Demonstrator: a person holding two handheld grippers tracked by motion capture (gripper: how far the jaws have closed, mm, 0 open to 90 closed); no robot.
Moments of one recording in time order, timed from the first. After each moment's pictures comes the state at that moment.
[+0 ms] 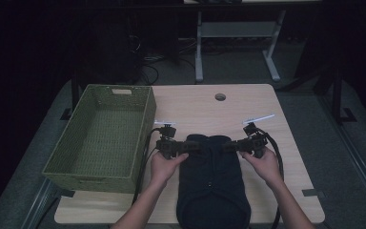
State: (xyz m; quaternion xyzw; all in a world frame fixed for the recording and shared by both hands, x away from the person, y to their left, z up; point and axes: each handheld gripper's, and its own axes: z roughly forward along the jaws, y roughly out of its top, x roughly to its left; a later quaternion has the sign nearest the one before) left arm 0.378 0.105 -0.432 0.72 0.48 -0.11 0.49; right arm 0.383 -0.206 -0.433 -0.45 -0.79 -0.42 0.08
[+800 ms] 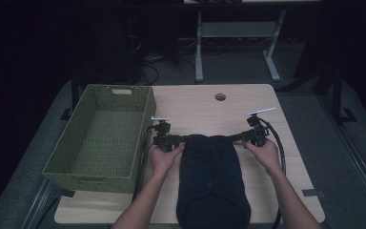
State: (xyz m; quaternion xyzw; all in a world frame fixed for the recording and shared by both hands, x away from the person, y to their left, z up) left arm 0.411 0.118 -0.464 0.69 0.54 -0.09 0.47; right arm 0.429 -0.228 -0.456 -0.51 -0.76 -0.40 0.10
